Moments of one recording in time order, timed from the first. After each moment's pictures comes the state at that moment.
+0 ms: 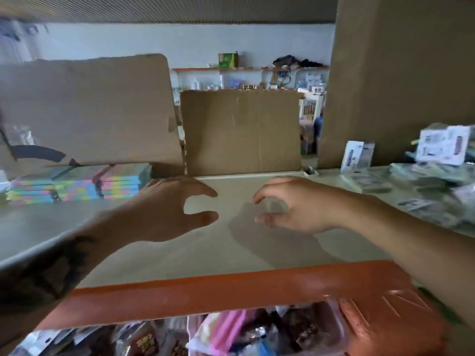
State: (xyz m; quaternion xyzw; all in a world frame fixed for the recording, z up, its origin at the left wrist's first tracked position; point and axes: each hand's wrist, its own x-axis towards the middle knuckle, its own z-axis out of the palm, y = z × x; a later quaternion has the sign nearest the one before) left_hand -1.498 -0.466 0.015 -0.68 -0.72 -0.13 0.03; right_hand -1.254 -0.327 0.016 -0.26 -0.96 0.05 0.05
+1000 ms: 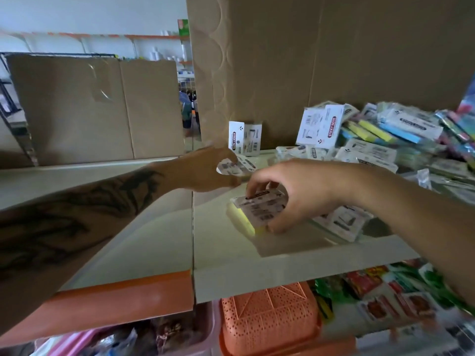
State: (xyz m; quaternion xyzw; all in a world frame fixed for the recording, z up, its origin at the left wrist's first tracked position) left_hand -1.253 -0.205 -0.003 -0.74 -0.66 -0.11 -0.05; right_hand -1.012 -0.220 0.044 -0.32 -0.94 0.13 -0.06
